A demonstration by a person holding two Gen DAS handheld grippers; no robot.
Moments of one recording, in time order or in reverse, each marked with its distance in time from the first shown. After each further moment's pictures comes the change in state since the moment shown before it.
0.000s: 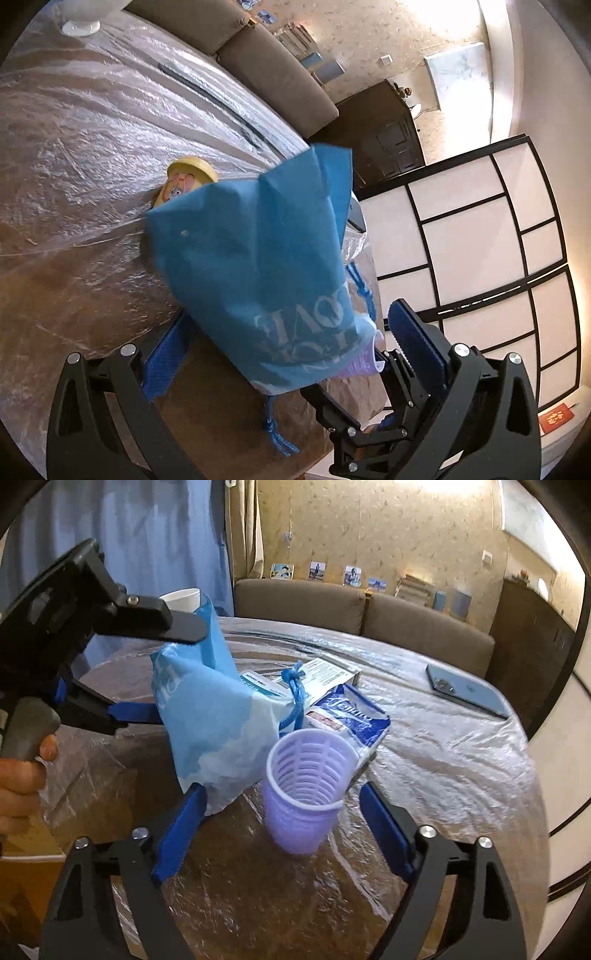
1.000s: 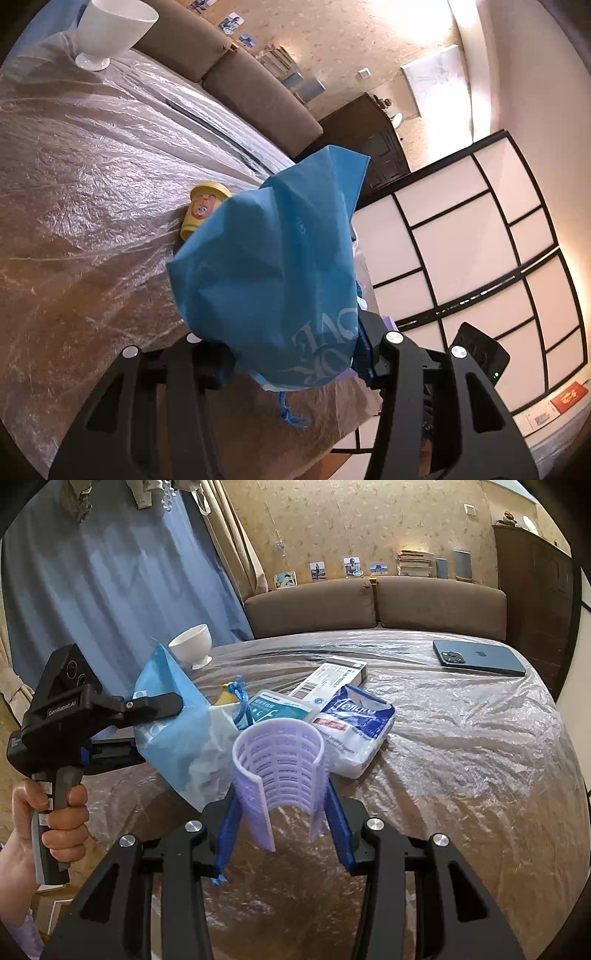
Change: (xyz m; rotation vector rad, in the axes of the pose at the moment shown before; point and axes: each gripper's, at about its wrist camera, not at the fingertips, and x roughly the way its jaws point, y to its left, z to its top) left arm -0.046 0.010 -0.009 0.091 -0.089 -0.030; right arm -0.026 -0.022 -0.003 0.182 -0.037 0.183
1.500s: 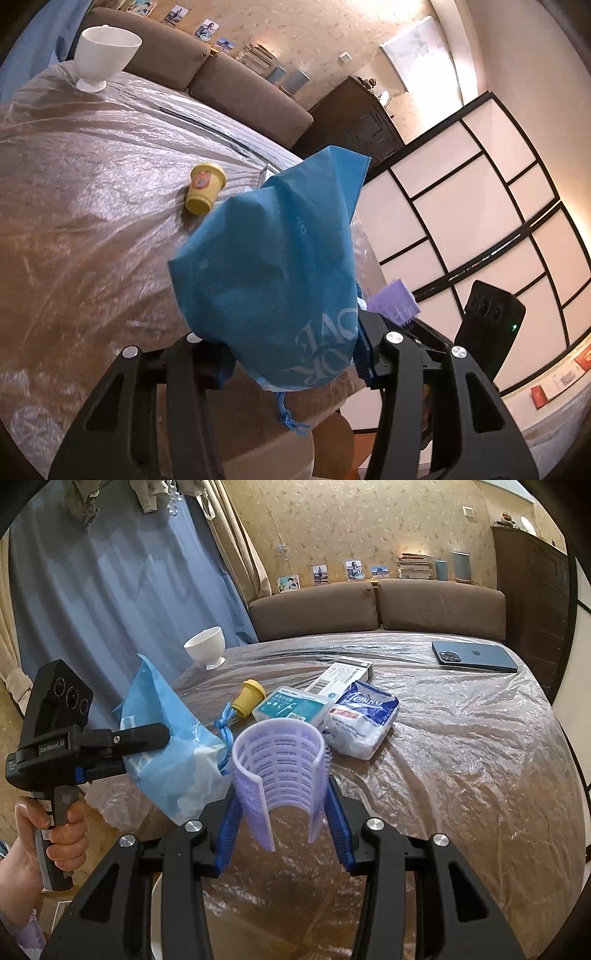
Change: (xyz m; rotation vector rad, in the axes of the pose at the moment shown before) left arm -0.033 -0.012 -0.034 0.140 0.031 0.062; right arm -0.026 0.018 -0.015 -0.008 -0.011 -0.002
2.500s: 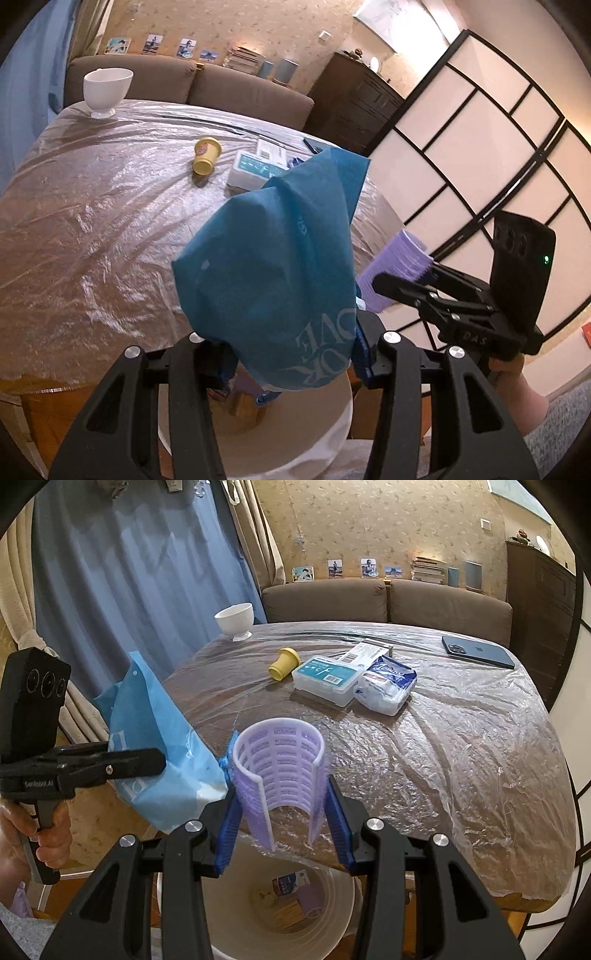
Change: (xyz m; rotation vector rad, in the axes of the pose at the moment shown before) left arm -0.032 -0.052 -0.060 0.213 0.048 0.163; right arm -0.037 0.046 -0.042 -0.080 0.039 -0.006
